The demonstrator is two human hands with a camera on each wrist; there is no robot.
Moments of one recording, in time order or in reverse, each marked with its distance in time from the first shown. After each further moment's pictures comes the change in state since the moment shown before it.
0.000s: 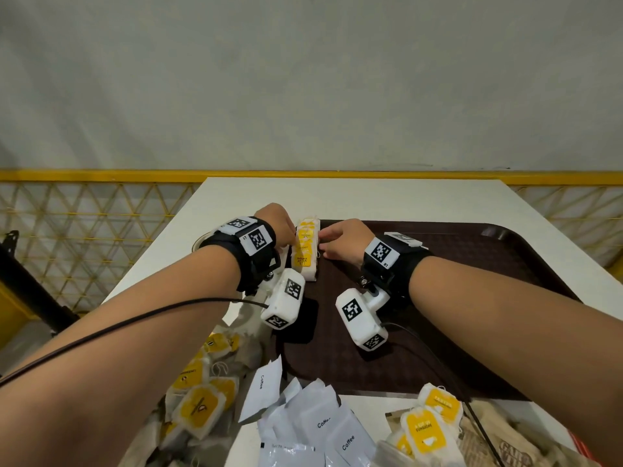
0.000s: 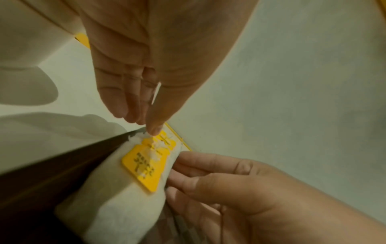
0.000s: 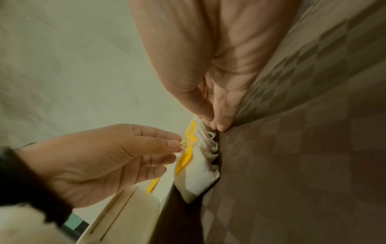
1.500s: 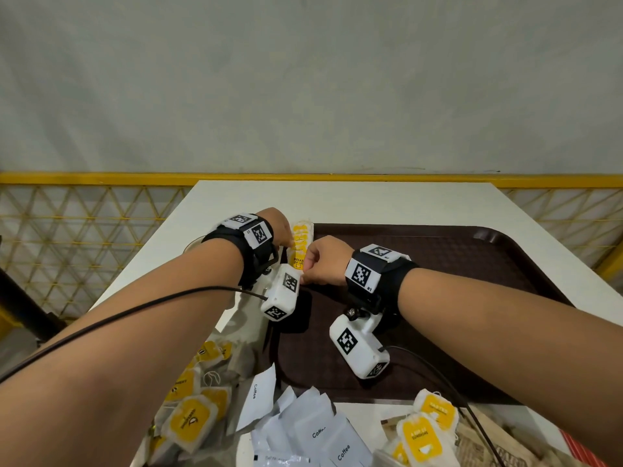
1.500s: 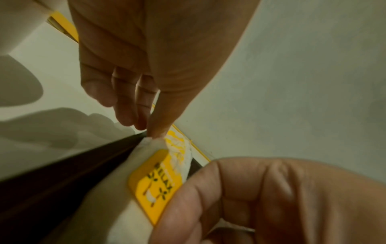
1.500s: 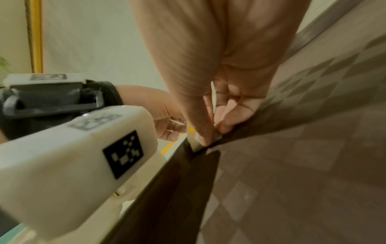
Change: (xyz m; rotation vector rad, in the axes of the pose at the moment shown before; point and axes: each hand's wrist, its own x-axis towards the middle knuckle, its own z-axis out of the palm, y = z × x) left_hand 0.017 0.004 0.000 0.263 -0.095 0.033; right_hand -0.017 -0.011 0.013 -0.440 -0.171 -0.139
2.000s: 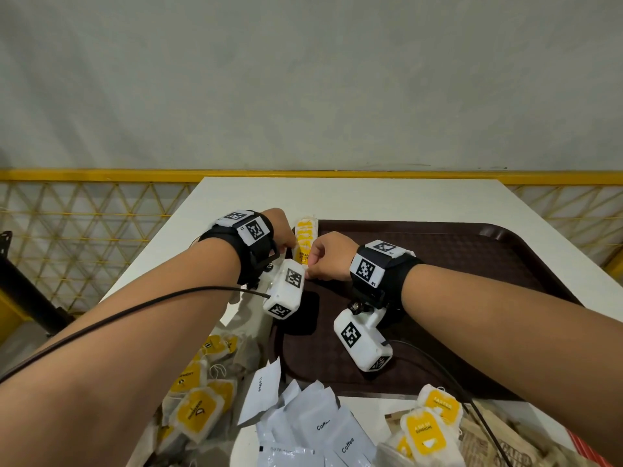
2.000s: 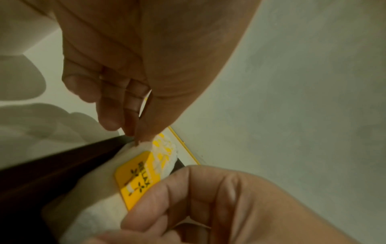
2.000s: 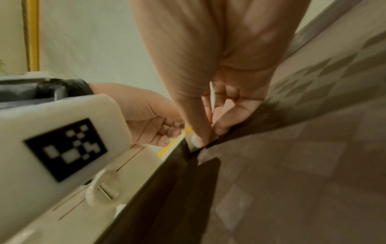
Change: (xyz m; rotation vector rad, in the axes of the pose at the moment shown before) left_hand -0.002 -0.004 0.001 -0.023 -0.056 -0.065; right_hand 0.001 0.001 -0.002 0.035 -0.010 0.026
